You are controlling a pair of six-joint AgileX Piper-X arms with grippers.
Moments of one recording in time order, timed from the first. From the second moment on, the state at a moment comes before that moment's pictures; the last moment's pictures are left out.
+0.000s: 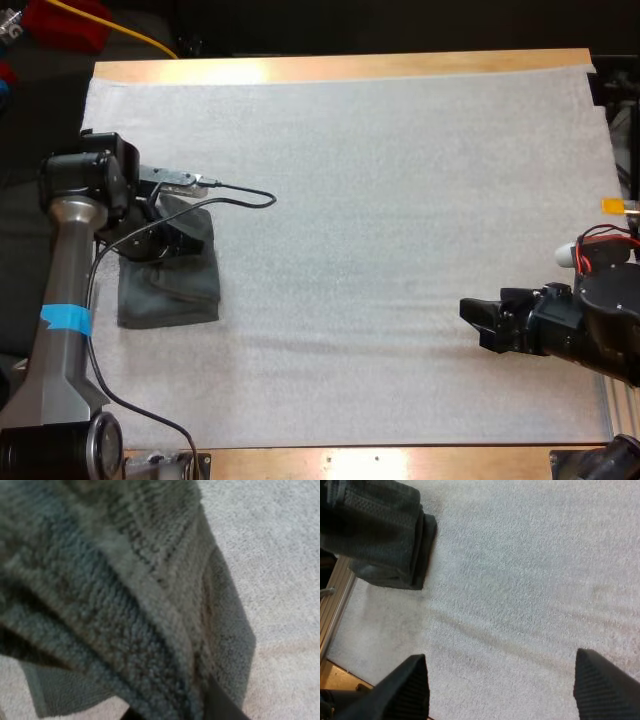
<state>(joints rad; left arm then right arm) 0.11 1.50 -1.29 1.42 0.12 -1.48 0.66 0.75 -1.04 1.08 -0.15 -1.34</state>
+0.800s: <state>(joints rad) 0.17 1.51 -1.20 1.33 -0.11 -1.55 0.66 0.75 -1.04 1.08 -0.15 -1.34</state>
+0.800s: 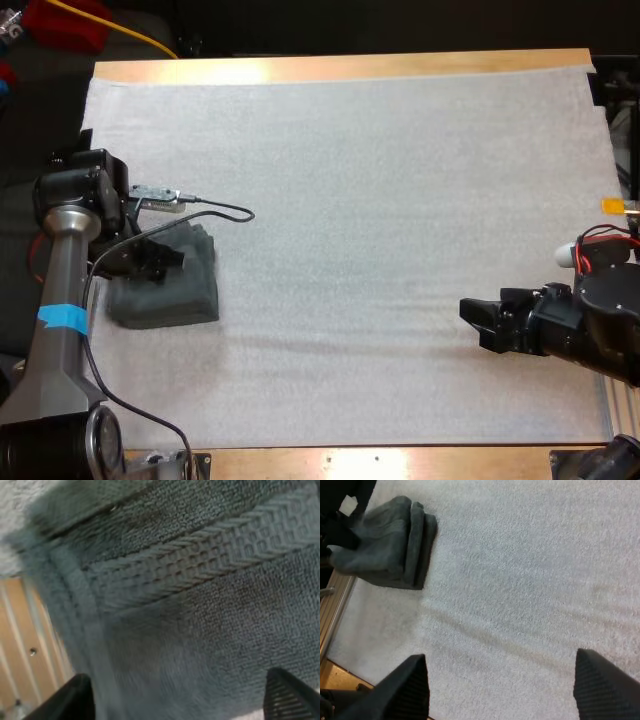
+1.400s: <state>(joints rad) 0.16 1.51 -1.08 1.26 0.00 -1.63 0.66 0.75 -1.04 1.08 -0.15 -1.34</state>
